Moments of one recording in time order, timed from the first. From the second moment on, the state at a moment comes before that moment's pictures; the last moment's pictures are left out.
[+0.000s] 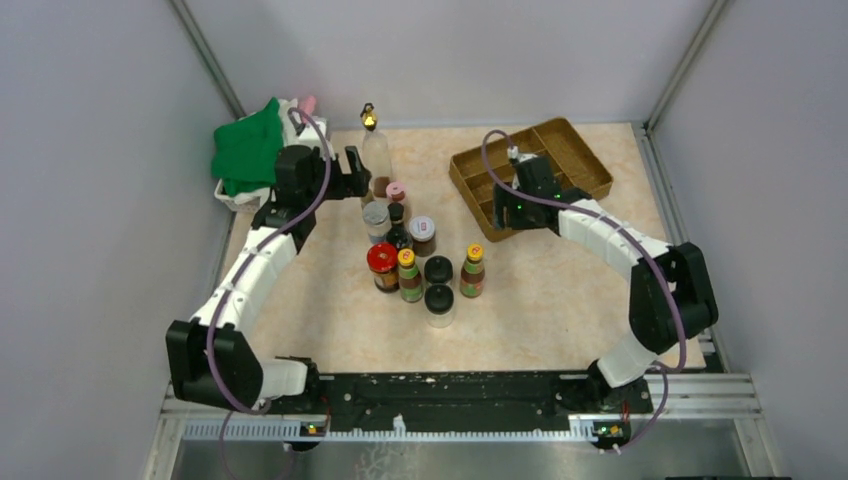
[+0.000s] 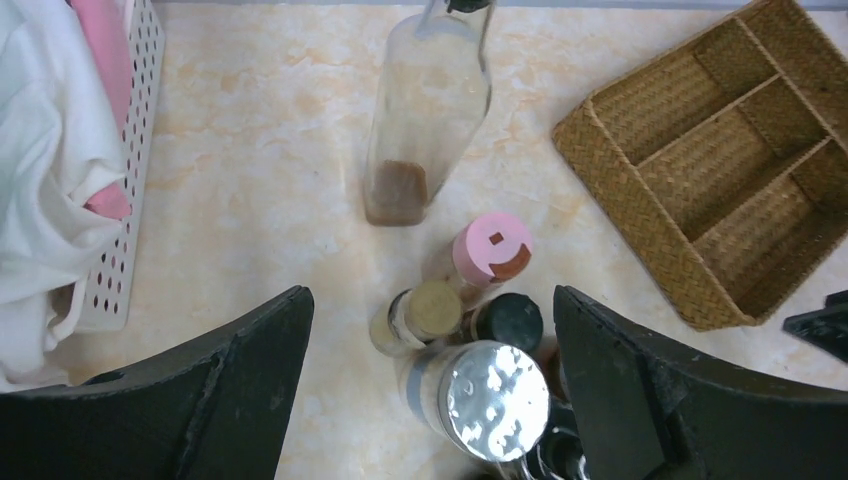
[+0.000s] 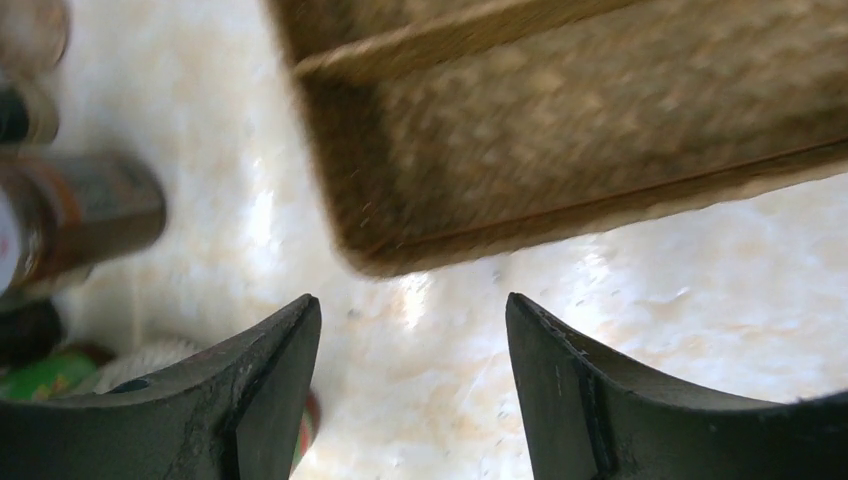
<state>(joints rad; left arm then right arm) -0.17 1.34 1.09 -0.10 0.11 -0.21 0.40 1.61 1.16 -0.40 0.05 0.31</state>
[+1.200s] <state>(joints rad) -0.25 1.22 1.04 -0.29 0.08 -0.21 0.90 1.12 0.87 -0.47 0.29 0.45</state>
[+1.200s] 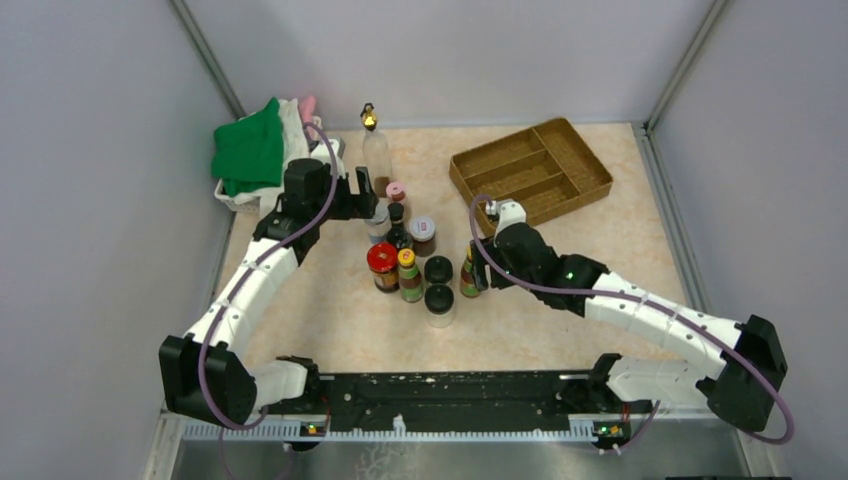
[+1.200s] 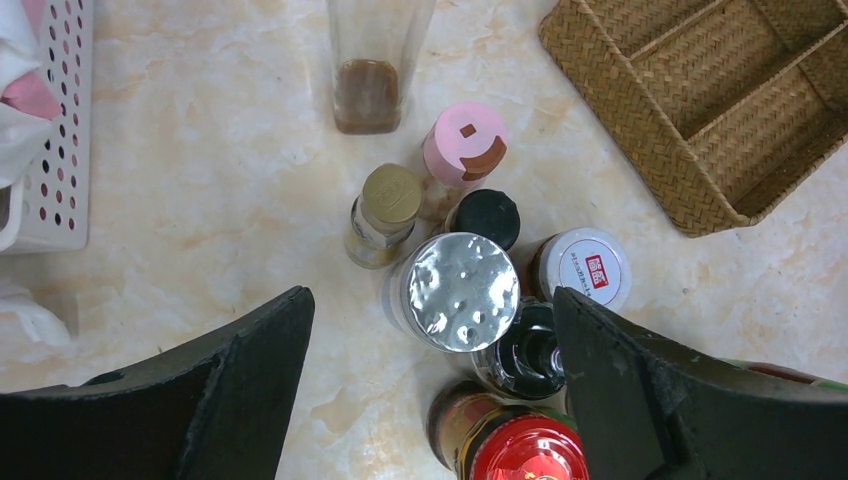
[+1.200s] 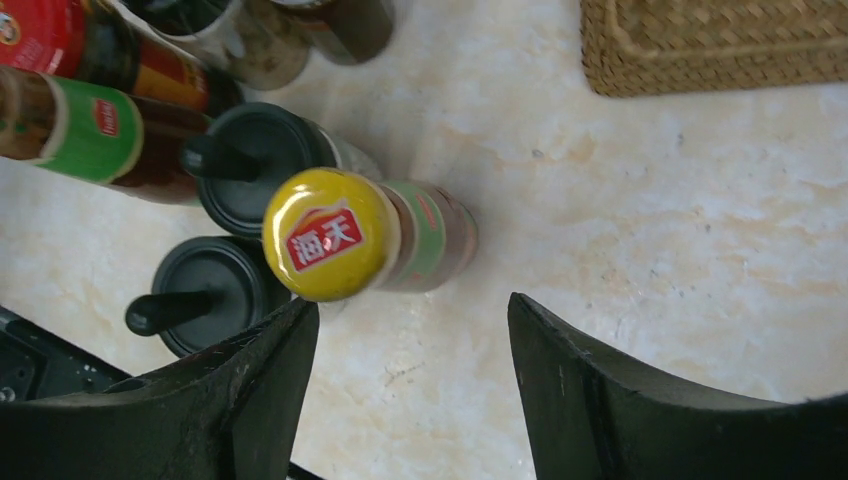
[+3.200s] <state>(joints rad) -0.30 1.21 1.08 -0.37 0.15 -0.18 0.20 2.14 1.92 -0.14 0.39 0.18</state>
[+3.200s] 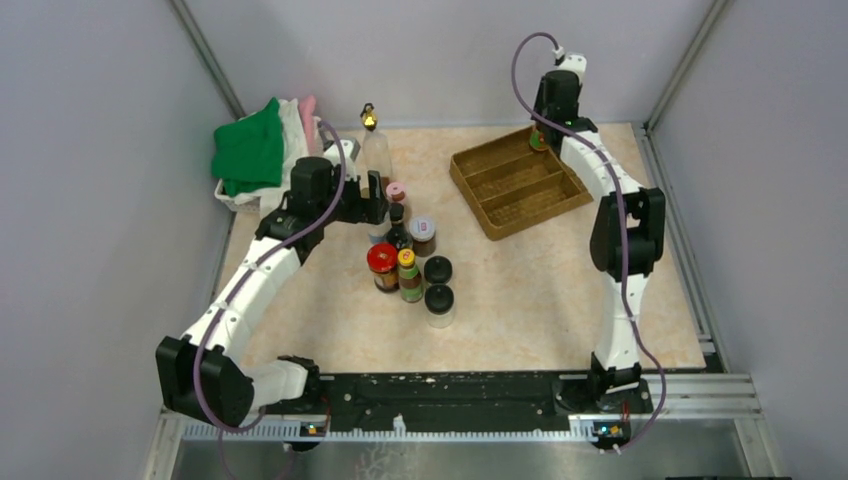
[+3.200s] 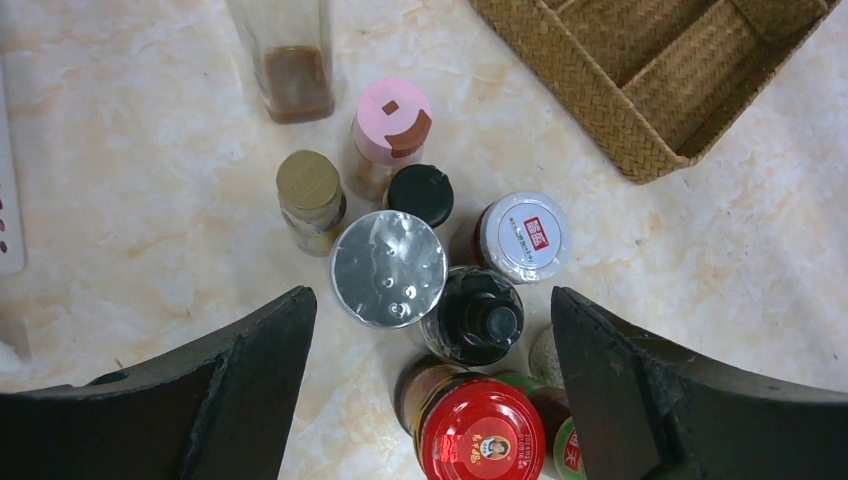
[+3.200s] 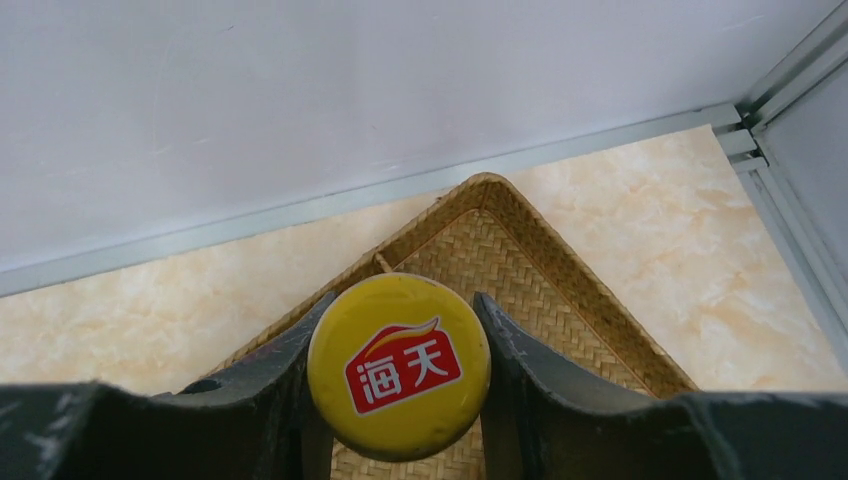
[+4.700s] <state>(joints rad) -0.39 1.29 1.08 -0.37 0.10 -0.17 0.11 2.33 1.86 0.26 0.41 0.10</state>
